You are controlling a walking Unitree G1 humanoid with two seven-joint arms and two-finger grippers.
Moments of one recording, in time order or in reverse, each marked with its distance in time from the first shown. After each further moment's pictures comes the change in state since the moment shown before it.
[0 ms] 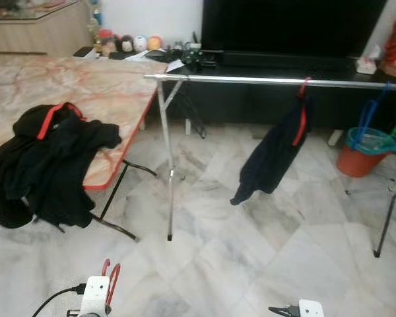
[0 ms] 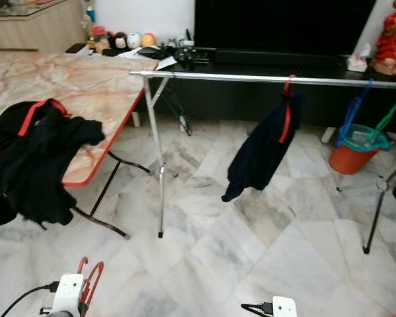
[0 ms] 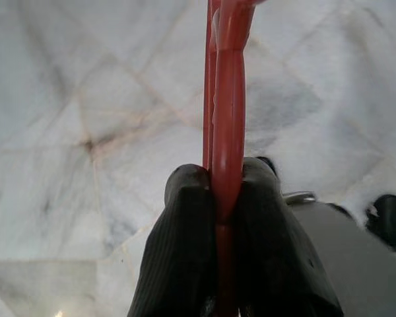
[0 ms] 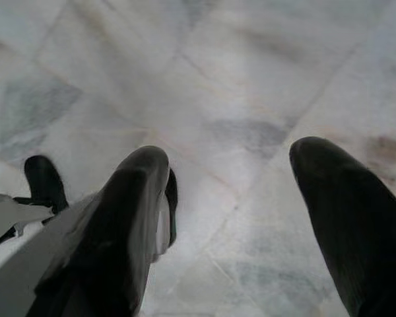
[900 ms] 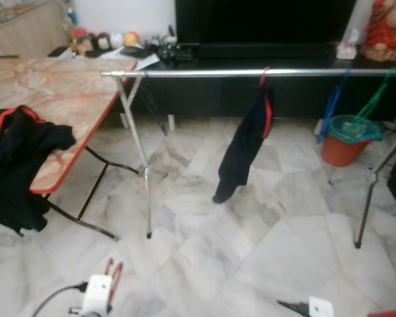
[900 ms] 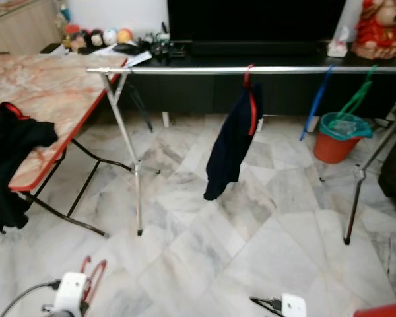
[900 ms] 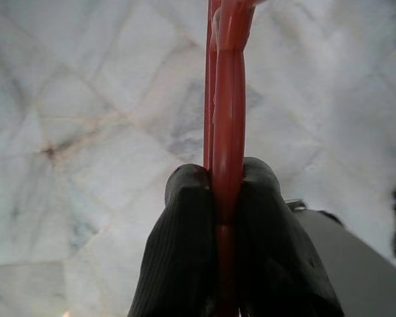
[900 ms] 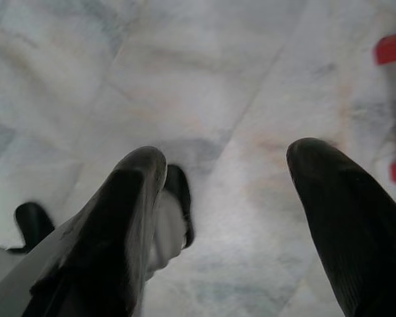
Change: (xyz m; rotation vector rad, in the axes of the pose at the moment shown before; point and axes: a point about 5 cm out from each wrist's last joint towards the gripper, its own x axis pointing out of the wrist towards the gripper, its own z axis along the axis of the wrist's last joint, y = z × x) left arm -0.001 0.000 -0.002 0.036 -0.011 -0.022; right arm -0.001 -0.013 0.006 0.102 -0.033 -0.062
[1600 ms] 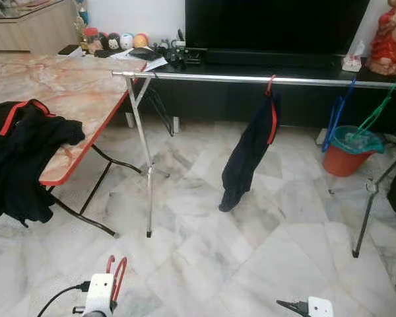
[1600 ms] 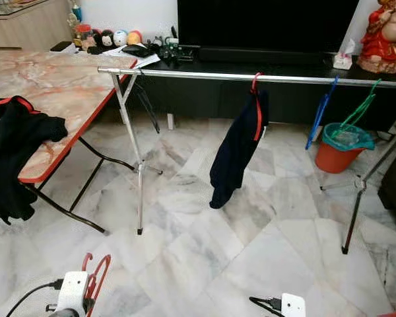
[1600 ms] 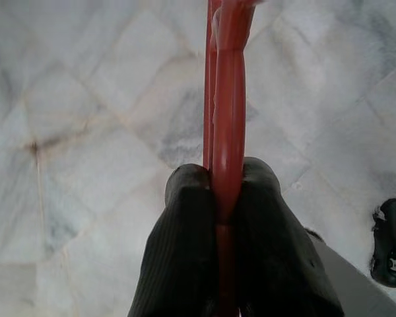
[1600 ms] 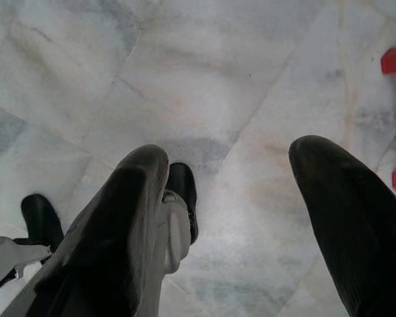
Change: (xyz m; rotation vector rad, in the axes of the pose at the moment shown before) left arm 0.000 0.002 0.003 -0.069 -0.037 0.010; right arm 0.001 0.009 -0.001 -0.020 0.008 0.030
